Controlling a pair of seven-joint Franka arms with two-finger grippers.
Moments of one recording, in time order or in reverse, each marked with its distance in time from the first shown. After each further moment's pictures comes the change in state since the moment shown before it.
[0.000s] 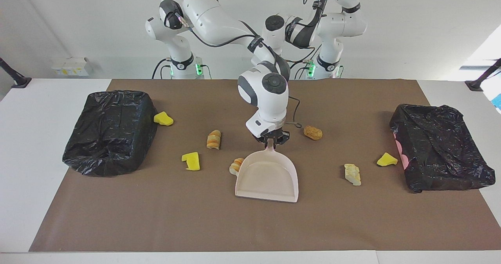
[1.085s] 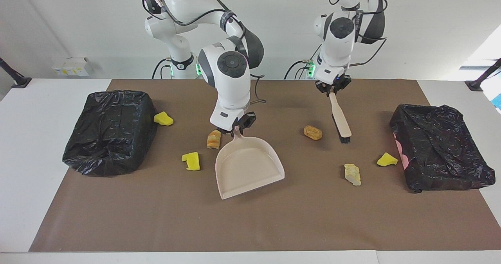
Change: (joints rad) left arm 0.028 0.062 0.673 0.190 0.562 -0.295 0.172; right arm -0.169 -0.202 -0.001 -0.008 0.009 -0.329 -0.824
